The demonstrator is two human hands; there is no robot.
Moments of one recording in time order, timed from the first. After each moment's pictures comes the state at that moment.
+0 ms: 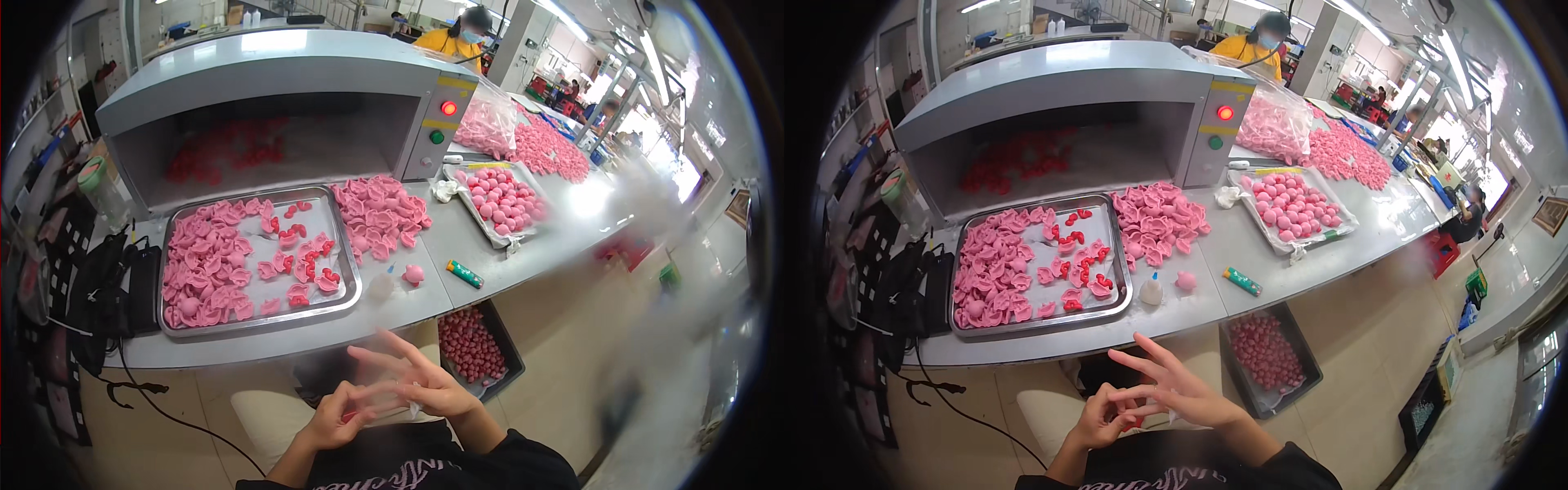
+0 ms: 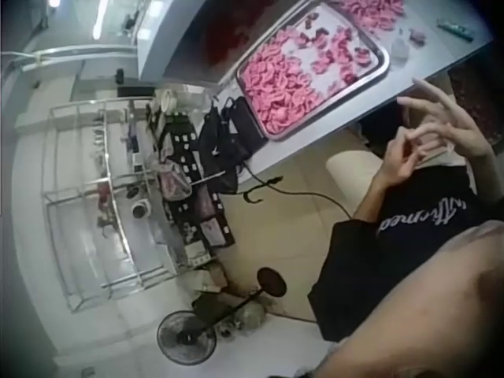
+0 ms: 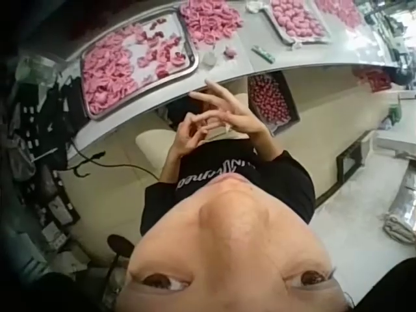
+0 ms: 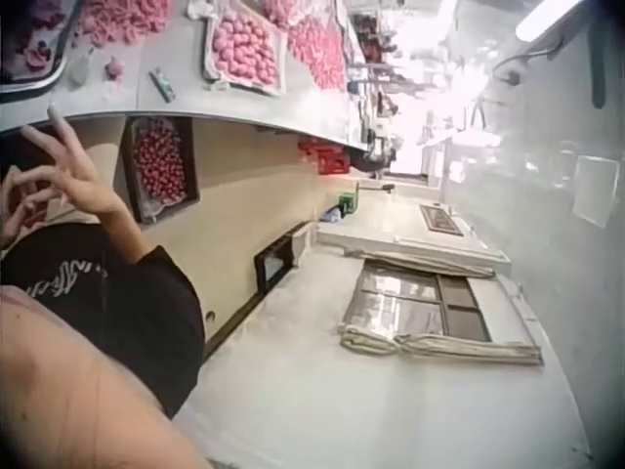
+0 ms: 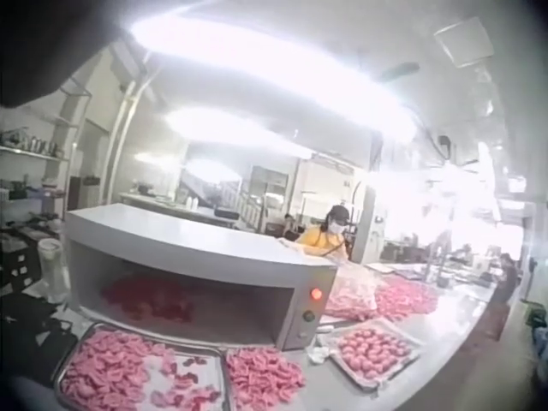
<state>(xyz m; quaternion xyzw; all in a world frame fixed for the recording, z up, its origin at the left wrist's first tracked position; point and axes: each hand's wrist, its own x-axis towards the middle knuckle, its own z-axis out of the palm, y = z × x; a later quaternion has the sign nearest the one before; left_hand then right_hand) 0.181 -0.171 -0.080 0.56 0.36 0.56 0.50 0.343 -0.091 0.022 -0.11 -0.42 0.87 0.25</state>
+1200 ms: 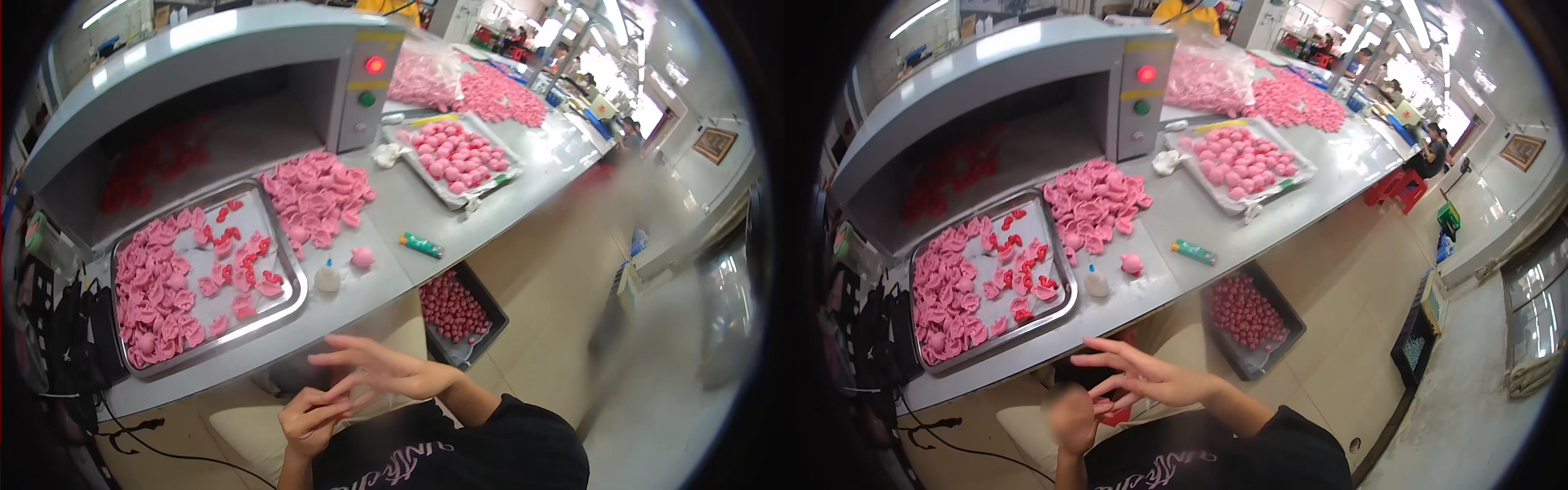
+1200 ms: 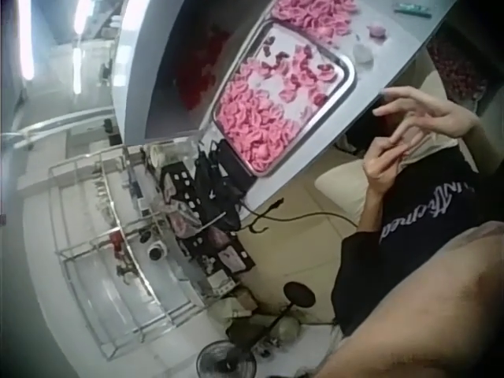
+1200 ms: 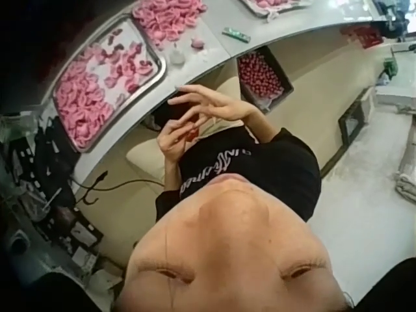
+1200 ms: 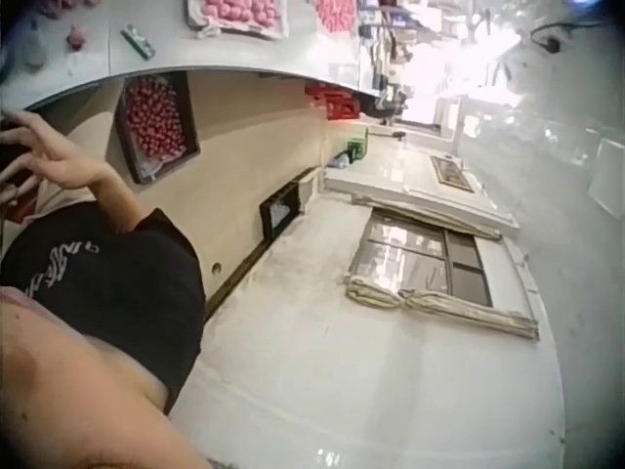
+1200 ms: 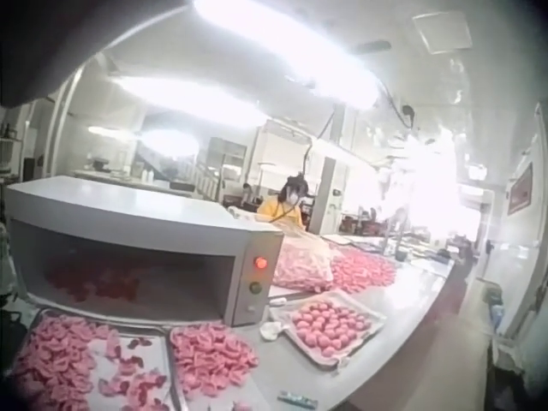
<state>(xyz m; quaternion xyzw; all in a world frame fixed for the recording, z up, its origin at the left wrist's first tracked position) 0.191 -0.160 -0.072 0.61 0.42 0.61 0.27 0.358 -0.067 0.008 -0.08 -0.48 0.85 0.19</state>
